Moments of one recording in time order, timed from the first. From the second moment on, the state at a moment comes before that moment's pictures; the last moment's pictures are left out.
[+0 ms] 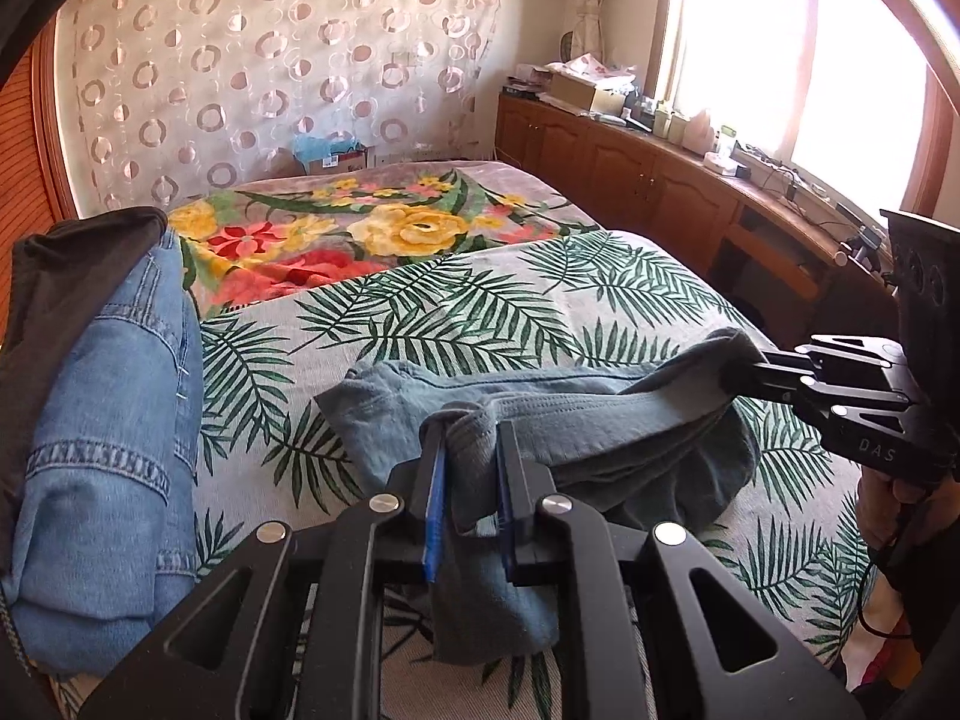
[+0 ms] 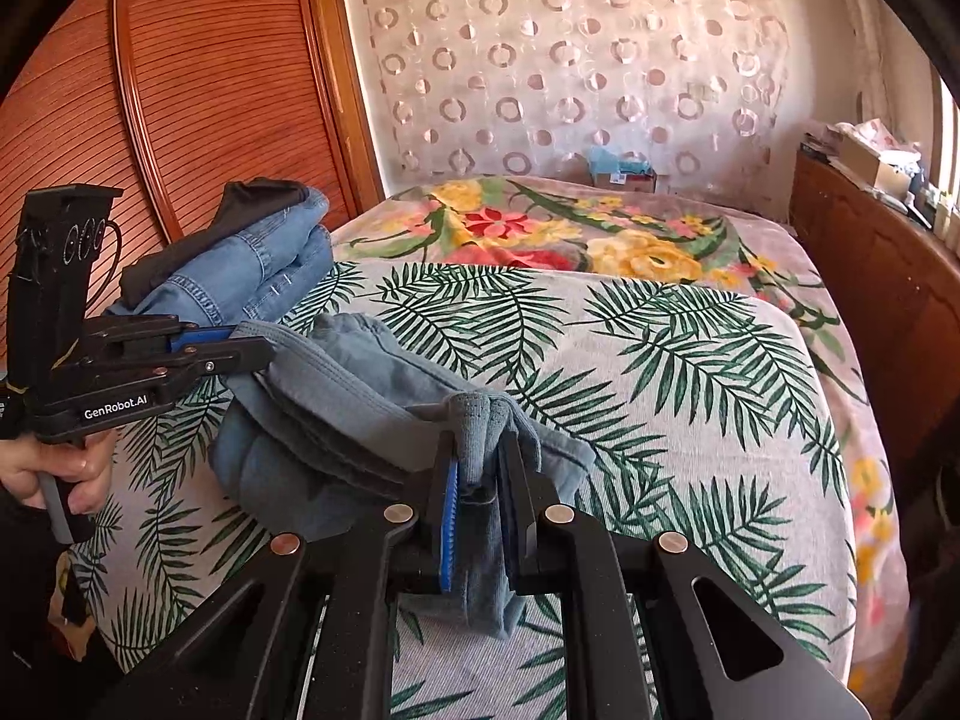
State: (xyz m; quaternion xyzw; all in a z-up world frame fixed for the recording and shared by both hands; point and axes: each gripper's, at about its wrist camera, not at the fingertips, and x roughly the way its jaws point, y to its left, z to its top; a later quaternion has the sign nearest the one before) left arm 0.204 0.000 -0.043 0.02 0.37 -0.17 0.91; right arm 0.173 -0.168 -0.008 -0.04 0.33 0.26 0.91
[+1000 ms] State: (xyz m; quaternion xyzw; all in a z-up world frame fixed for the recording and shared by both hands) left arm 0.210 0.011 -0.060 0.04 0.40 -0.15 0.90; right arm 0.185 -0.181 -0.015 -0.05 0.35 0.24 0.90
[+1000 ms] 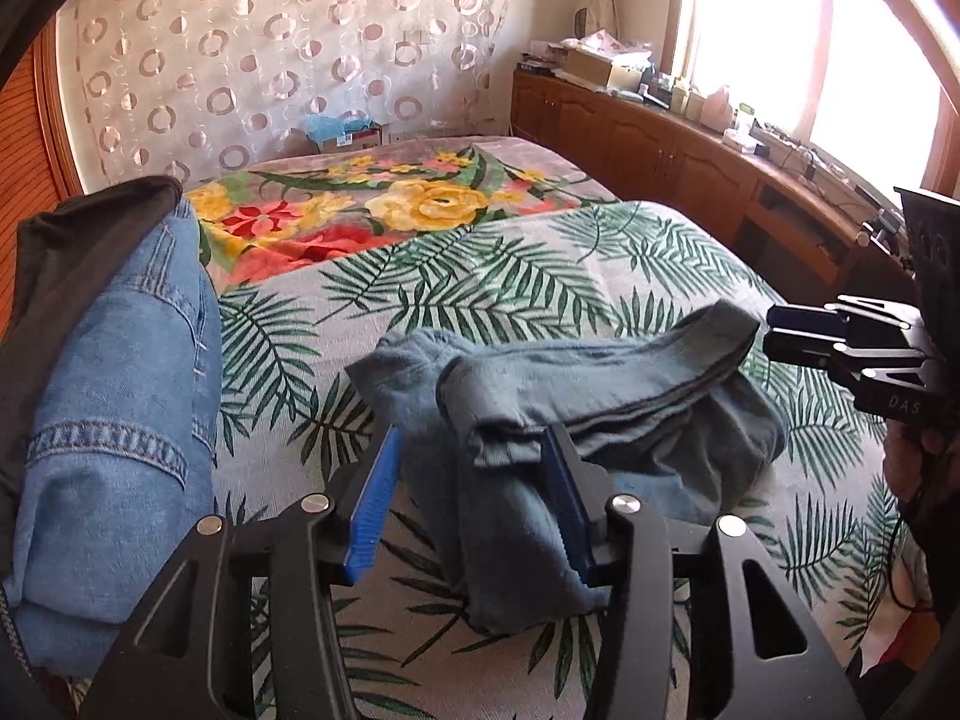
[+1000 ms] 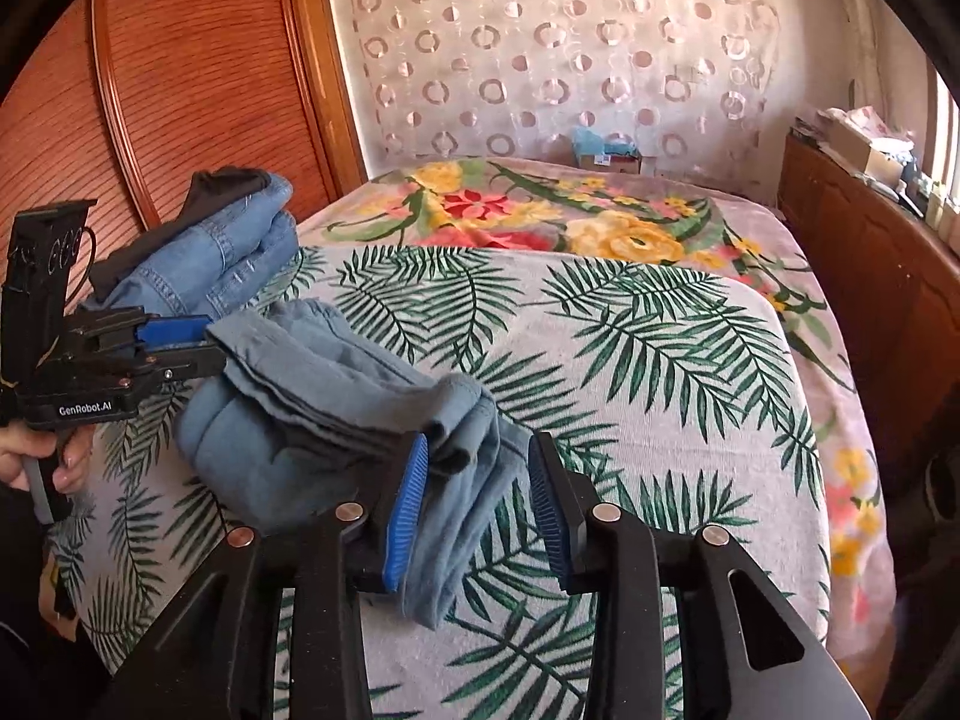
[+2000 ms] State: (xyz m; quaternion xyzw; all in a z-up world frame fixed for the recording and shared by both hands) left arm 0.247 0.000 -0.080 0.07 0.43 -0.13 0.89; right arm 0.235 -0.160 -0.019 -0.09 0.36 0.20 0.91
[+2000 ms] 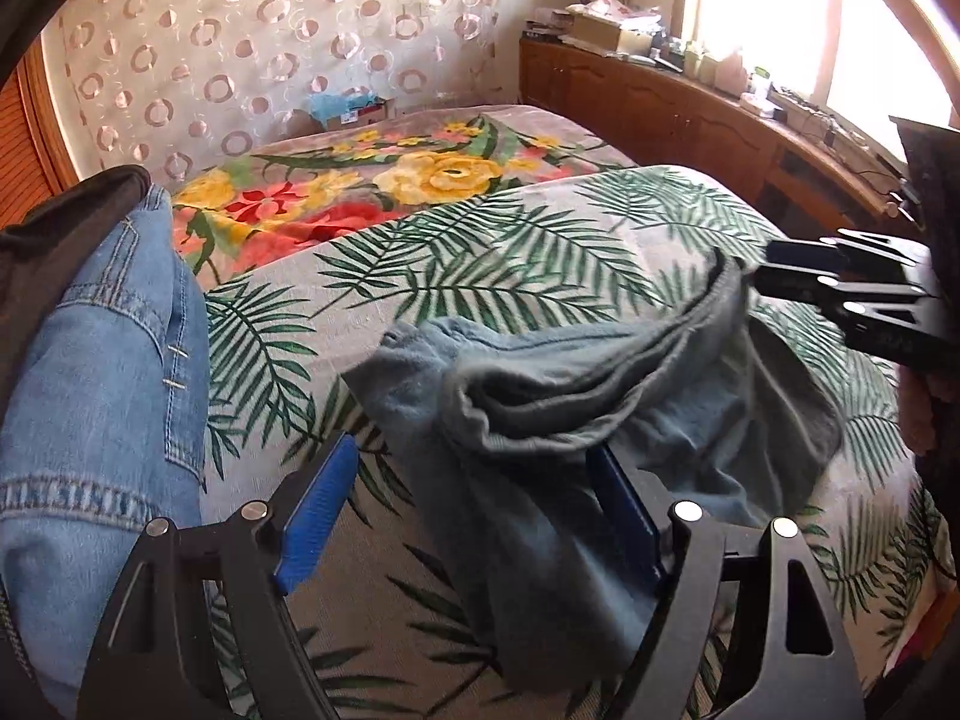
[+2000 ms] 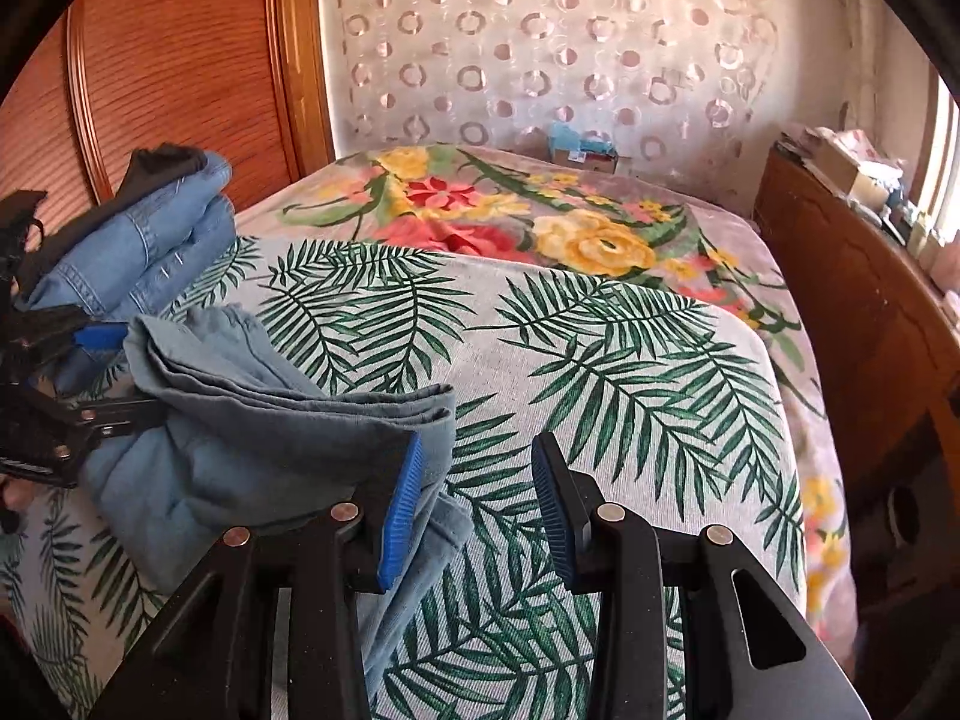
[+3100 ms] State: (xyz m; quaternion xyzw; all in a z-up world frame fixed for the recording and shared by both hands) left arm 0.171 0.017 -0.090 0.00 0.43 -0.16 0.89; right arm 0.163 -0.181 -0.034 -0.04 0.41 0.26 0.87
